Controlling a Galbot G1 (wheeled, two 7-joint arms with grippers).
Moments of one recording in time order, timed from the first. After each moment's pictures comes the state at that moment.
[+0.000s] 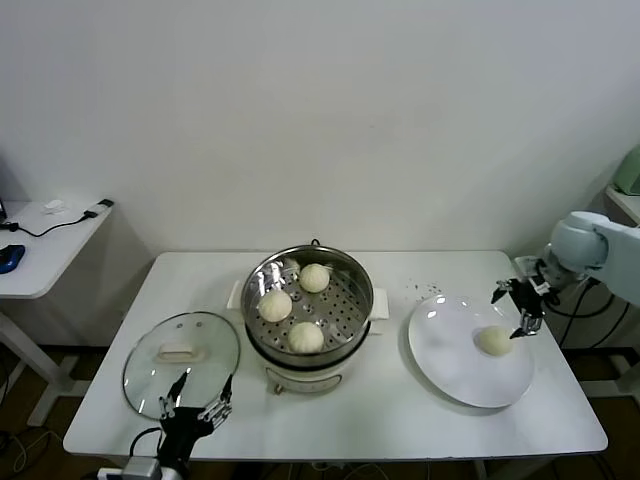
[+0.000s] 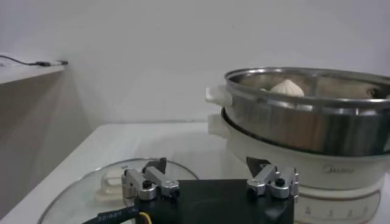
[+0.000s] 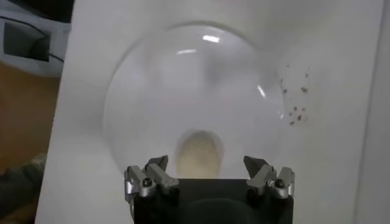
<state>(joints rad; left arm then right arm) 1.76 -1.44 -0.59 -2.09 -0.14 0.11 0.04 0.43 0.56 -1.43 1.18 0.22 -0.05 -1.02</state>
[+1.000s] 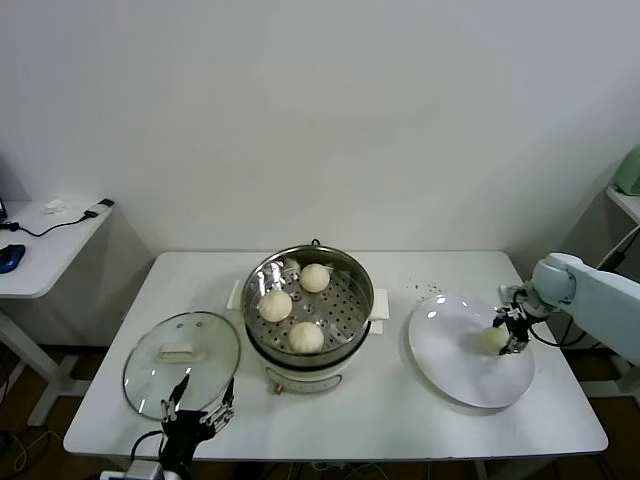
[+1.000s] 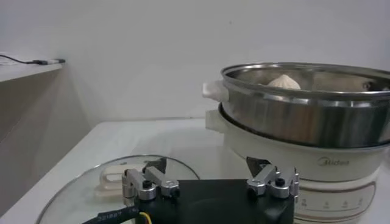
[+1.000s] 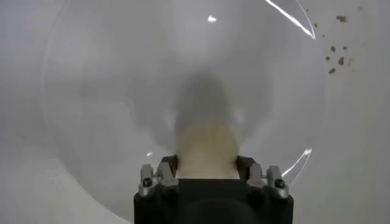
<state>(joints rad) 1.78 -1.44 -0.59 -2.10 -0.13 0.11 0.04 0.16 0.65 -1.16 1.00 0.13 -0.12 -0.98</state>
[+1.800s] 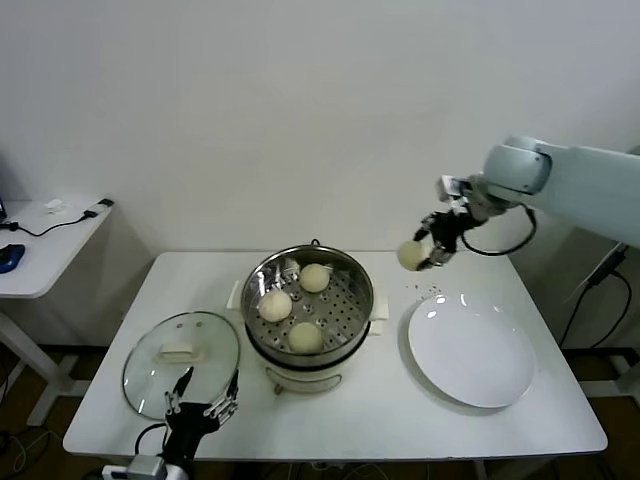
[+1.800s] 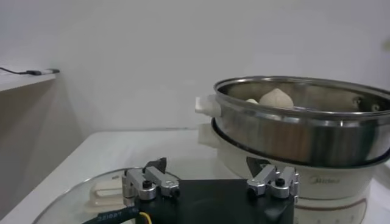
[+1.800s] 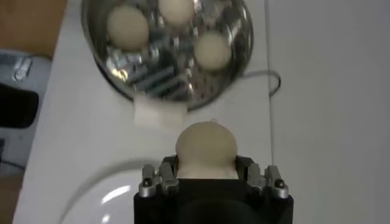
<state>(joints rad) 1.76 -1.44 -0.57 -2.12 -0.13 0.11 0.04 0.95 0.86 -1.67 1.43 0.82 -0.32 -0.89</state>
